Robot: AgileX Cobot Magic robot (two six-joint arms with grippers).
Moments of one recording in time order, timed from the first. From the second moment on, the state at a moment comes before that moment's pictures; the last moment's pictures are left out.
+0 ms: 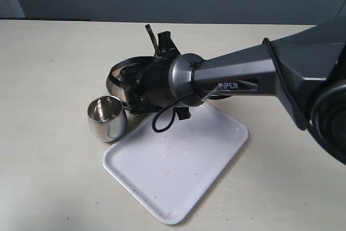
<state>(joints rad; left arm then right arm) -0.06 0.05 0.00 0.07 0.30 0.02 1.08 2.17 -1.43 -1.16 0.99 -0.06</state>
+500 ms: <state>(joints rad) -0.06 0.05 0.00 0.07 0.30 0.02 1.08 2.17 -1.44 -1.10 0.95 -0.11</state>
